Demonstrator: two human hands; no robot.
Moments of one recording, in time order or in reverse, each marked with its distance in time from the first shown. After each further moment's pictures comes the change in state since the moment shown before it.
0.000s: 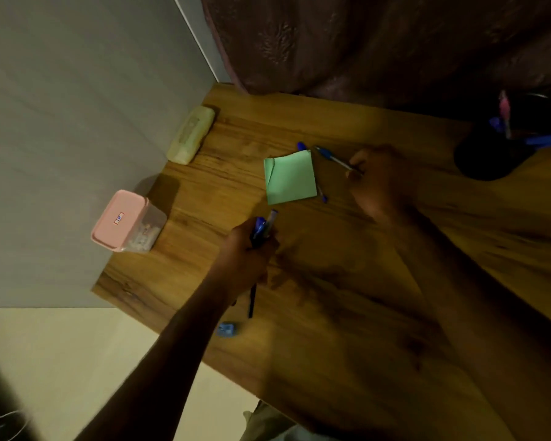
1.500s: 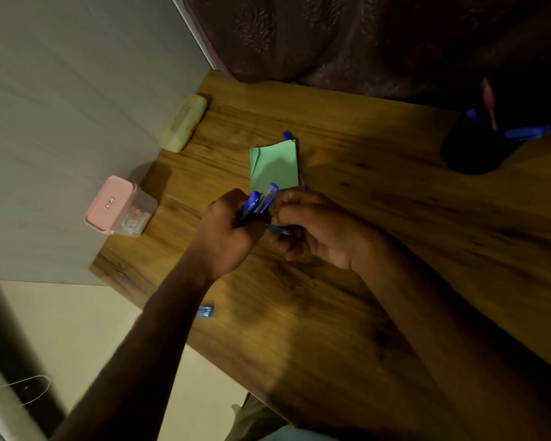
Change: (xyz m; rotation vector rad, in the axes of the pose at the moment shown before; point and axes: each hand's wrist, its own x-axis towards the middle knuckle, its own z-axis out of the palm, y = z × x) left_hand -0.009 0.050 0.014 0.234 0.101 0.216; right_hand -0.071 -0.025 -0.025 1.092 -0.967 0.179
